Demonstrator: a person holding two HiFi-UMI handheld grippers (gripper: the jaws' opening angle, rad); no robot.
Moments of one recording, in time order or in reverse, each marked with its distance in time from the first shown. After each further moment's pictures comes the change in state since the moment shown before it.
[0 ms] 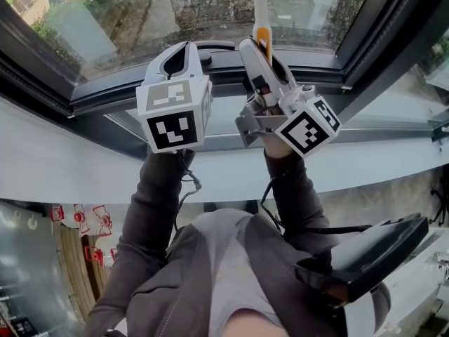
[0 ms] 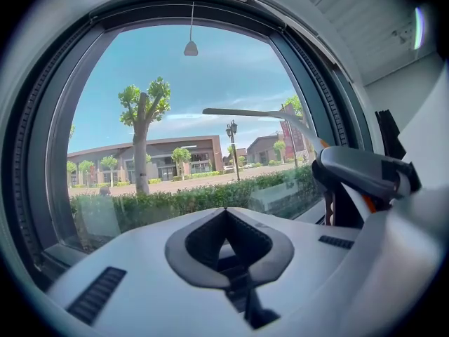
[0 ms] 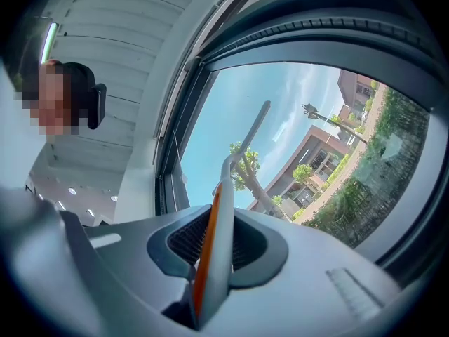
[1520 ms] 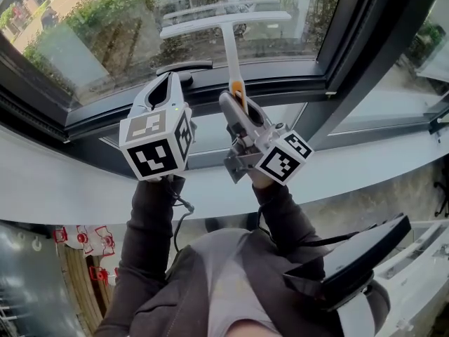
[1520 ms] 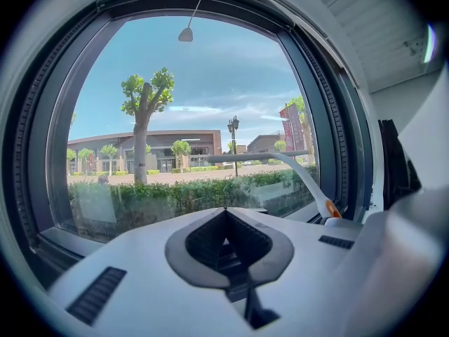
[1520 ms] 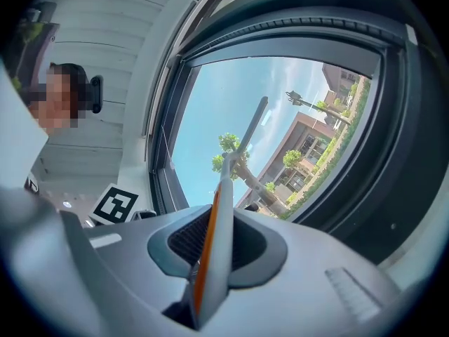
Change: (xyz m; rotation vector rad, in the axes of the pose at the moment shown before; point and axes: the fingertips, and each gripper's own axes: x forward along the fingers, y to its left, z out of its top) left arm -0.010 -0.011 -0.016 -0.054 0.047 -0.013; right arm -0.057 -0.022 -0.058 0.120 0.067 -0.062
